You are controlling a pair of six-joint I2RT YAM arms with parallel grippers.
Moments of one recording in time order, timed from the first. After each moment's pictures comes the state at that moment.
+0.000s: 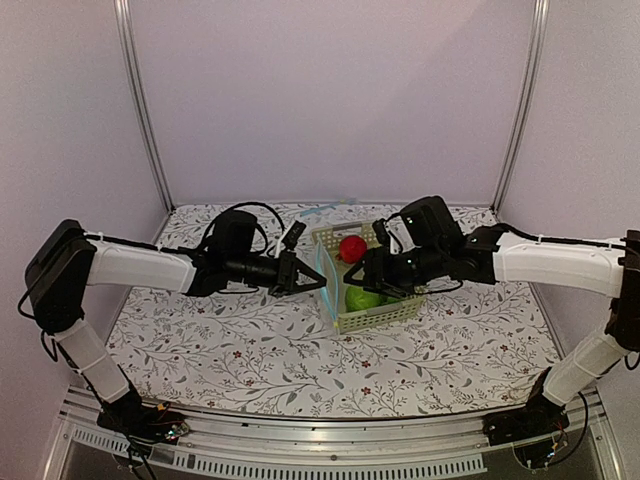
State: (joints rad) left arm -0.70 1.67 0.90 0.33 0.71 -0.76; right arm 0.84 1.53 1.09 -0.22 -0.31 0.85
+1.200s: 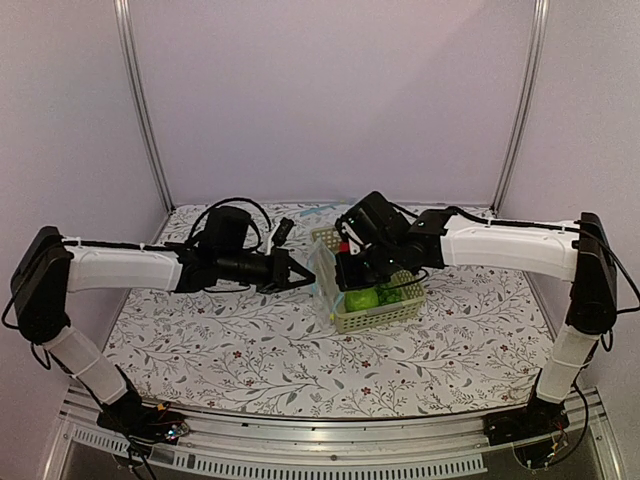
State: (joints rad) left arm -0.70 1.60 0.90 0.20 0.60 -0.74; right arm 0.96 1.79 1.44 -0.51 0.02 0.58
